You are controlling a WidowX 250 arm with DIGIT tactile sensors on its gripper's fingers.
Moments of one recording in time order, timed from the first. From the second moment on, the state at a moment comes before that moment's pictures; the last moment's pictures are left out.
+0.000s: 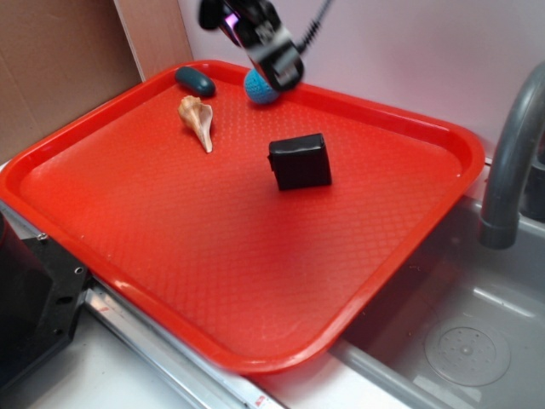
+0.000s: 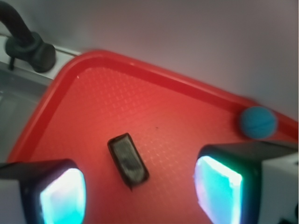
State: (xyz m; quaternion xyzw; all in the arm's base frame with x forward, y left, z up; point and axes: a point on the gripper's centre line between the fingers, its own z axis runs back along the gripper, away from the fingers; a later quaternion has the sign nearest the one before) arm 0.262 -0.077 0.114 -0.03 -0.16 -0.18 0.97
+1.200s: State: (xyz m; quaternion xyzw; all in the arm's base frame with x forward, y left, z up) arm 0.280 -0.061 0.019 -0.04 -0.07 -0.26 0.96
